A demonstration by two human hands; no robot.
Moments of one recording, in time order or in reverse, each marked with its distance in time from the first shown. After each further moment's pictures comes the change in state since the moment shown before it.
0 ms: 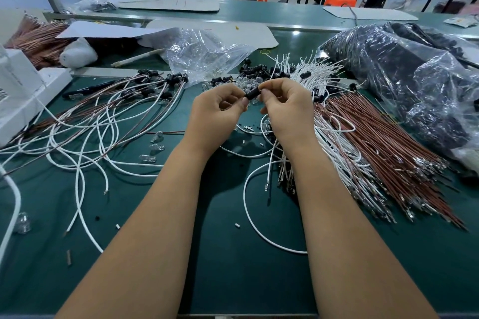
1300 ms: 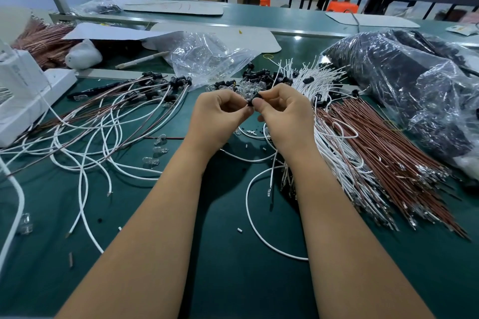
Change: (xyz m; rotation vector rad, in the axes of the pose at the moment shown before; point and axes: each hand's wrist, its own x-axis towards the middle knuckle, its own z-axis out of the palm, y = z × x) left_hand 0.002 0.004 -0.002 -0.068 0.043 -0.055; right_hand -0.002 0.002 0.004 0.019 -0.039 0.022
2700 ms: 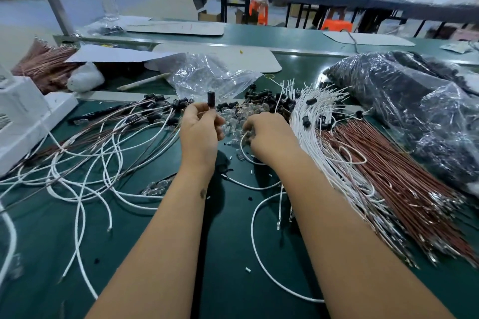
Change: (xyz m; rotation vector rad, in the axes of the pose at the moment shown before) left_hand 0.025 -0.014 -0.007 -0.450 0.348 -0.270; right_hand 0.039 0.000 0.028 -0.907 -0.379 0.004
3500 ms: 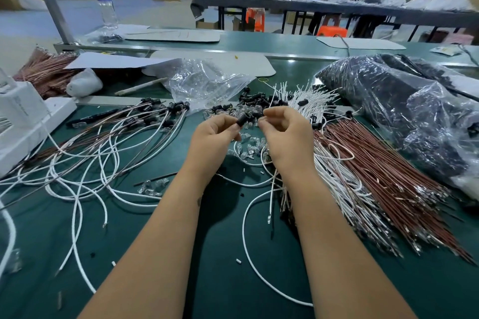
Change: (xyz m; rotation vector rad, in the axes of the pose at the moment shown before) left_hand -0.022 0.001 0.003 0.298 -0.357 0.065; right_hand -0.039 0.021 -0.005 0.874 0.457 0.063
